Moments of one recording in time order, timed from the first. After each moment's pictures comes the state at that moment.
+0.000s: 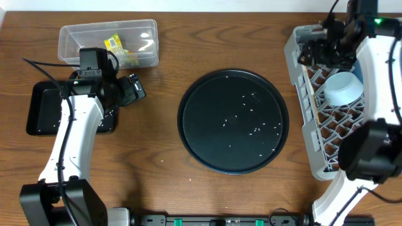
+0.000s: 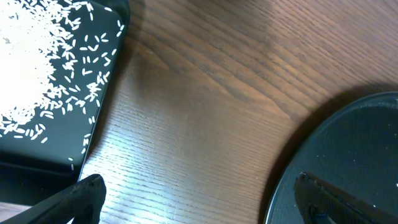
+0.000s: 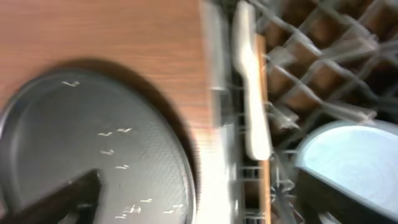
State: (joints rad) left arm 0.08 1.54 1.20 -0.82 0.15 -0.36; right arm -0.12 1.99 1.98 -1.23 -0.28 -0.05
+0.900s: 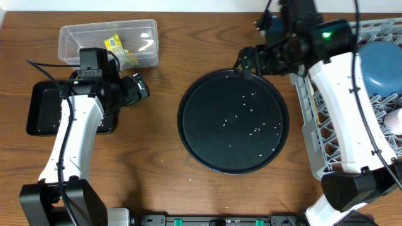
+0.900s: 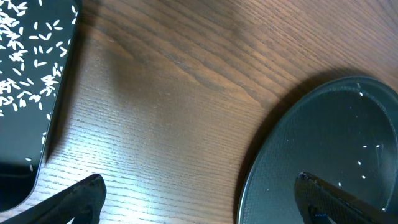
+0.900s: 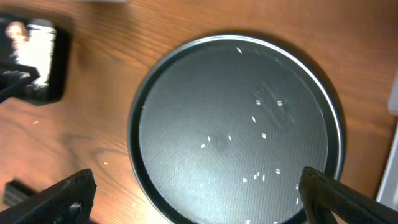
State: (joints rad) left arm 0.08 1.54 1.20 -0.82 0.26 -0.36; right arm 0.33 1.81 2.01 -1.35 -0.23 0.20
